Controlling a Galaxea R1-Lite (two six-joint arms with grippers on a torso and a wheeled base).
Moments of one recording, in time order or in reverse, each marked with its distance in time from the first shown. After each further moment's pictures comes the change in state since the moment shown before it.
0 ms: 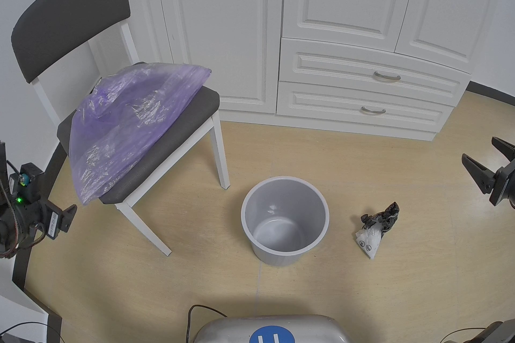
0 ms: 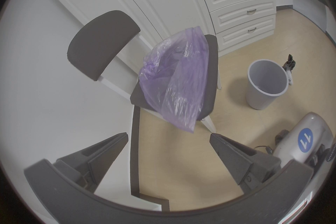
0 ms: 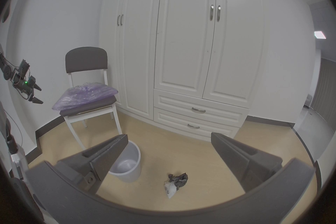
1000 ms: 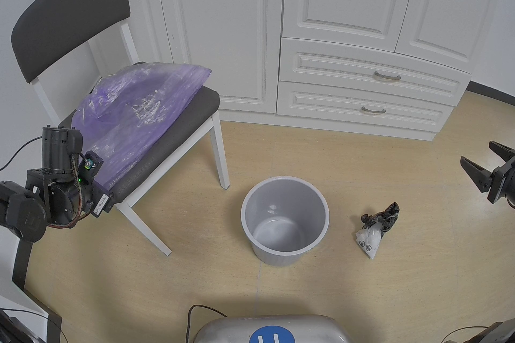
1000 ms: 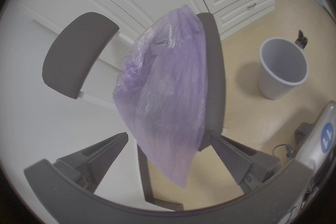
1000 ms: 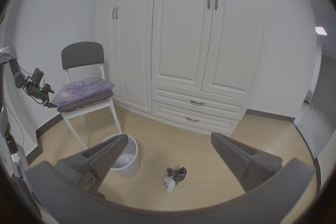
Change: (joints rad) left arm -0.128 0.444 -0.123 -0.266 0.185 0.076; right arm -0.105 0.066 -0.004 -0.007 0.099 -0.003
